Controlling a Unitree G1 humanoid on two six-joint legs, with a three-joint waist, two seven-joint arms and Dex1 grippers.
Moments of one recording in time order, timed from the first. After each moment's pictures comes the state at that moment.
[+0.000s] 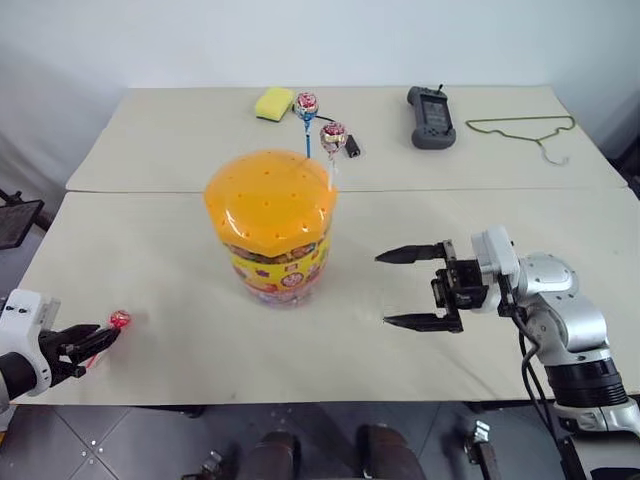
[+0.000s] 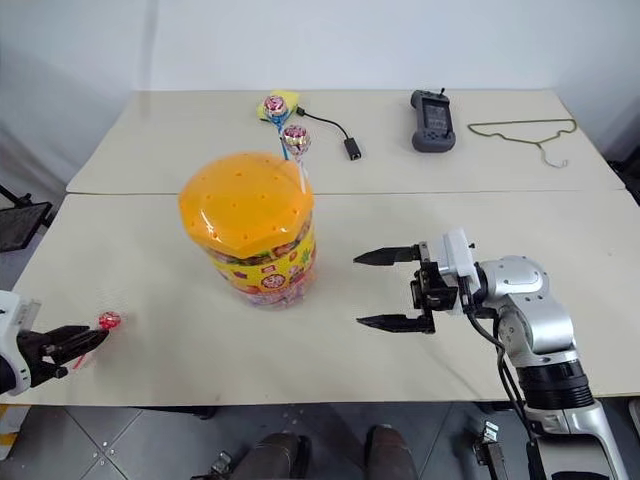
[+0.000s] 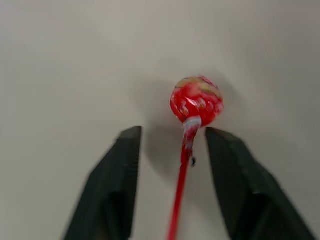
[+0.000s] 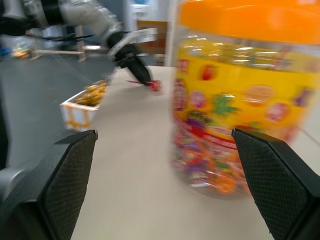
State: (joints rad) left arm 0.23 0.87 0.66 -0.11 -0.55 0.72 -0.72; right arm -0.45 -0.63 -0.02 -0.07 0.64 0.20 1.38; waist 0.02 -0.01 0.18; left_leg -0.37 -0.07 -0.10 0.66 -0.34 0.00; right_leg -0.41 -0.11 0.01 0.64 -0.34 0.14
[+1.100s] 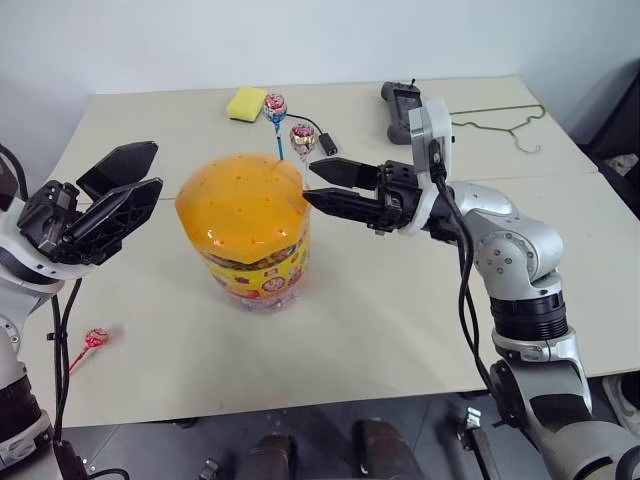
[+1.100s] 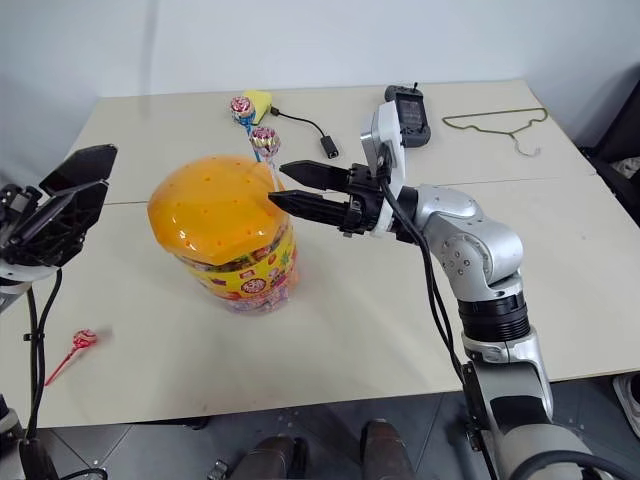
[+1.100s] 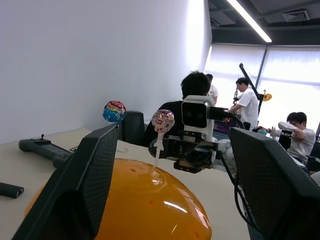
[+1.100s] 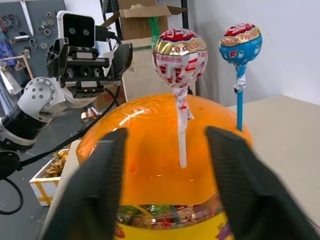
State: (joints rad) left arm -0.33 0.75 0.63 -0.24 -1.24 0.69 -0.90; right arm -0.86 -0.38 0.03 -0.07 0.75 0.64 0.94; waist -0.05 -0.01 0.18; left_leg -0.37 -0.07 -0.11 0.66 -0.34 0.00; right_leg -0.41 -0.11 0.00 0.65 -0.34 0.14
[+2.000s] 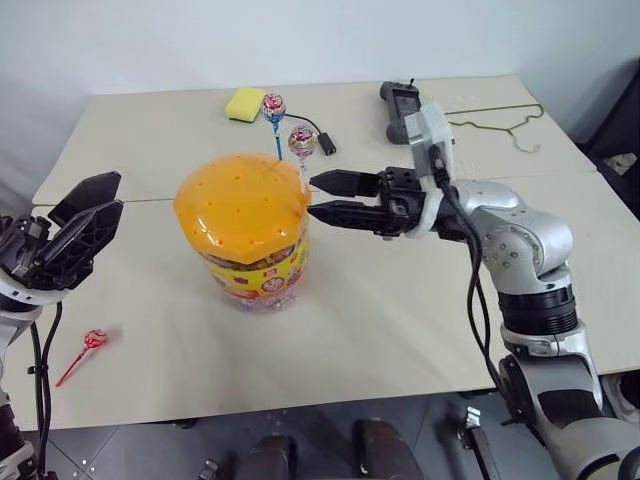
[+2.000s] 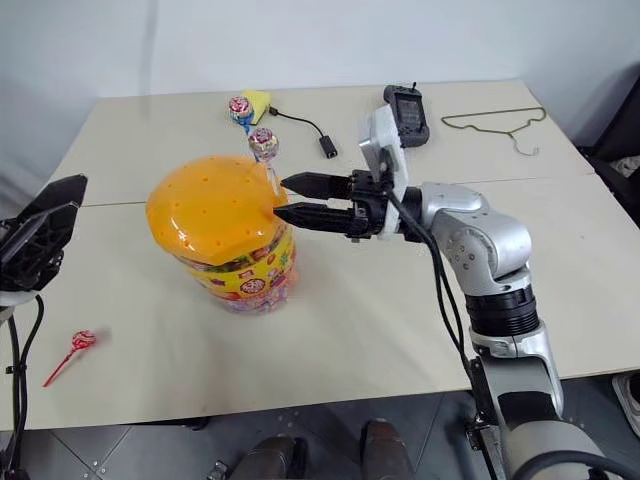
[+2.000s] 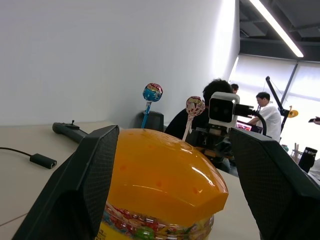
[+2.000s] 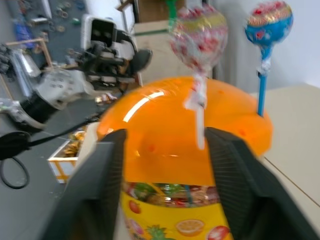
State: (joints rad) left arm -0.19 0.75 0.71 -0.16 -1.23 0.66 -0.96; right arm -0.89 -0.44 0.03 -0.06 0.73 0.68 1.06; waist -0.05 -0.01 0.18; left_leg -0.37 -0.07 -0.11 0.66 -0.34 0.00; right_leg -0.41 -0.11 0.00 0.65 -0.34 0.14
